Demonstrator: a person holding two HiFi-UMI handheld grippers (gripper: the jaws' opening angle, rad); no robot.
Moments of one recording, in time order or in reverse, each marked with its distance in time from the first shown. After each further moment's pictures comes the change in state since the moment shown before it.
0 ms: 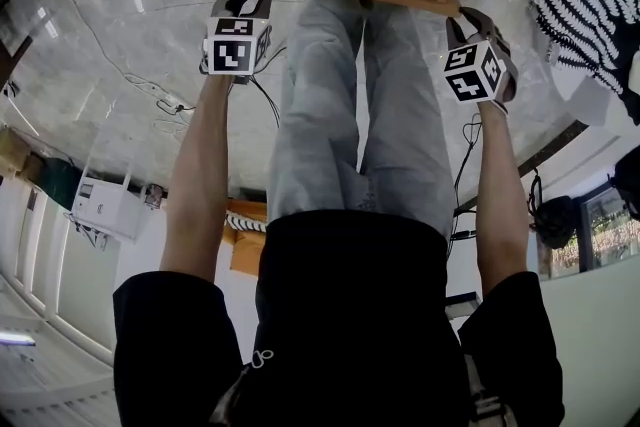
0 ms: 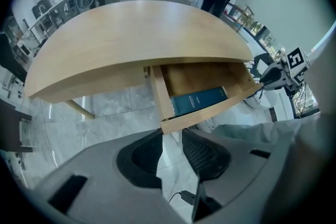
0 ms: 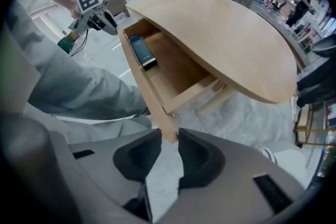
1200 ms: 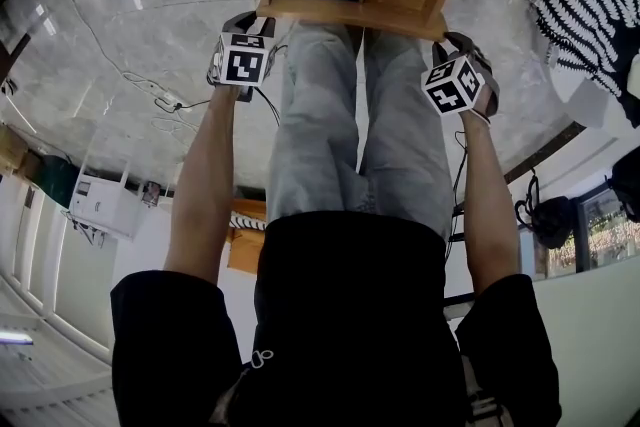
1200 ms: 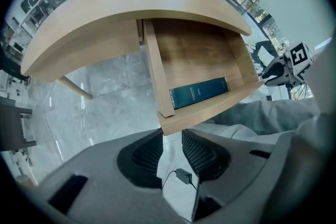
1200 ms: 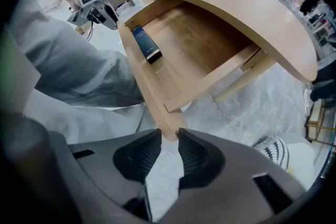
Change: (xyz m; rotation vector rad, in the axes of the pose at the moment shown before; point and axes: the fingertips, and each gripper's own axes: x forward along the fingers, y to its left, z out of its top) left arm 0.012 -0.013 -0.074 -0.005 0.192 -0.019; right arm 0.022 0.063 -0.038 -0.006 0.133 0.117
